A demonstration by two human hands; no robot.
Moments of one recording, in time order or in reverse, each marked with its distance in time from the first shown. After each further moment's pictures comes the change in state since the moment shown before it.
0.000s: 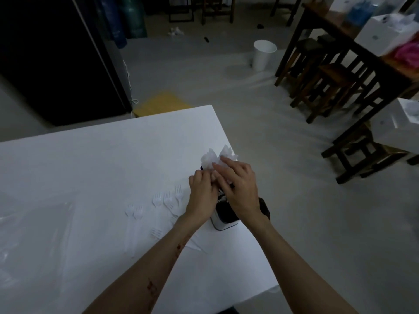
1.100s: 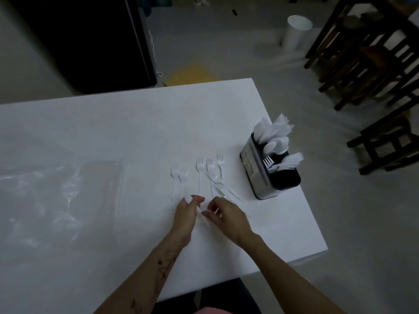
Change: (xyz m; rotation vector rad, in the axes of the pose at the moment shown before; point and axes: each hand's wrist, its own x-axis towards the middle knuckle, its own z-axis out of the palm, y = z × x) left_hand -0.117 -0.156 -0.067 -0.671 0.065 -0.747; right_hand -0.137 -0.104 0.092 0.130 -0.727 0.335
